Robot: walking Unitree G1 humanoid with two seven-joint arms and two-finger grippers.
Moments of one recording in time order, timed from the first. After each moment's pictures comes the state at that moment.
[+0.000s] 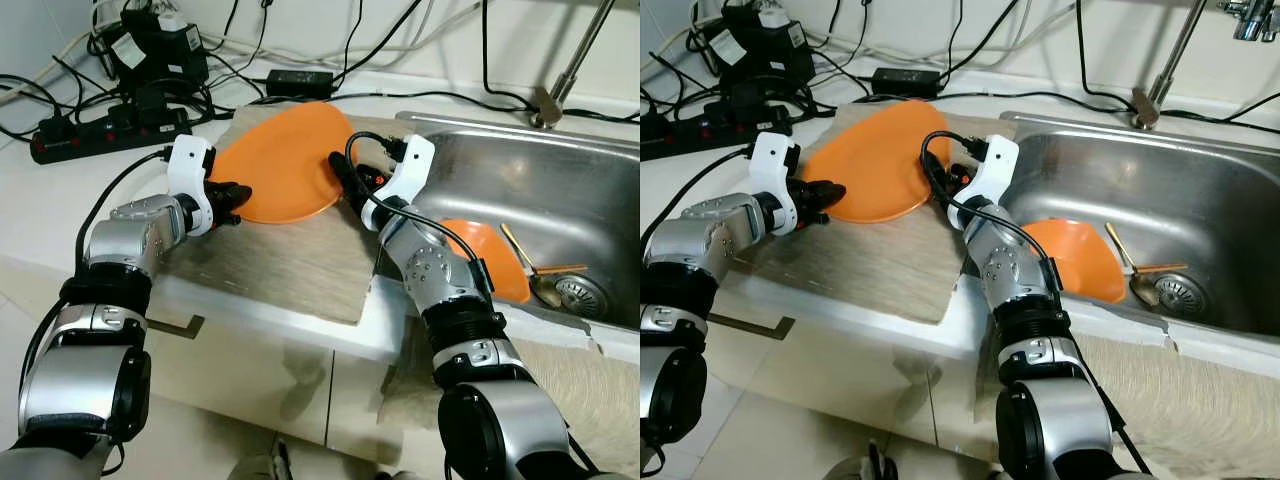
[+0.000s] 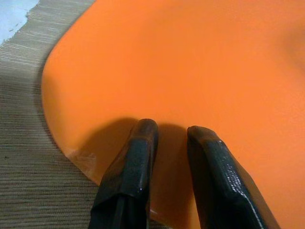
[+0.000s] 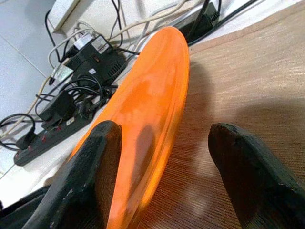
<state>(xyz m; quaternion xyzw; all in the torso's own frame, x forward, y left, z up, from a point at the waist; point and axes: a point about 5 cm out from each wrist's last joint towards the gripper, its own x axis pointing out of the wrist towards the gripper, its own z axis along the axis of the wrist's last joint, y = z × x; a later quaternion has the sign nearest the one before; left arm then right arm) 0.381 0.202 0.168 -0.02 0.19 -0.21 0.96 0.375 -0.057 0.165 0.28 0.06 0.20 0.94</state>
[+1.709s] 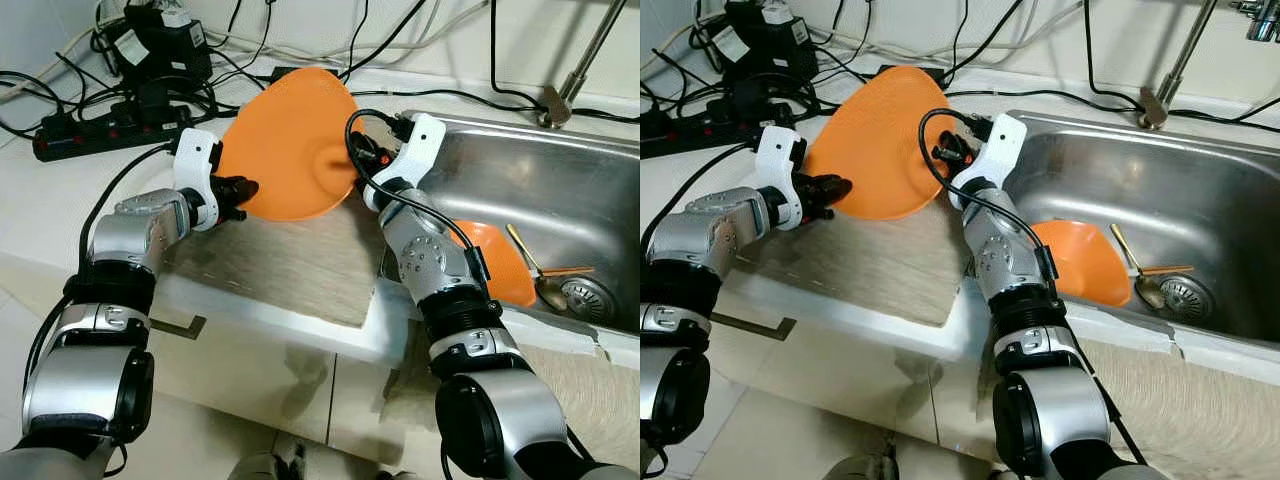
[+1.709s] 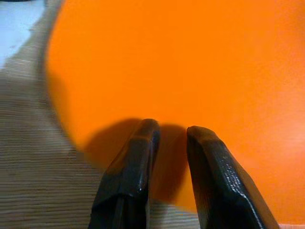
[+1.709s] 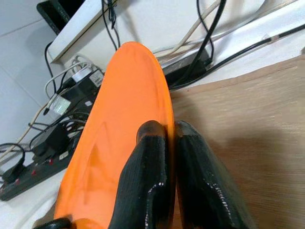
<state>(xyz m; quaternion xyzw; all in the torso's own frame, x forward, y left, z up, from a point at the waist) 0.383 0.196 0.179 -0.01 0.17 -0.21 0.96 0.381 -0.060 0.191 0.27 -0.01 0.16 0.95</state>
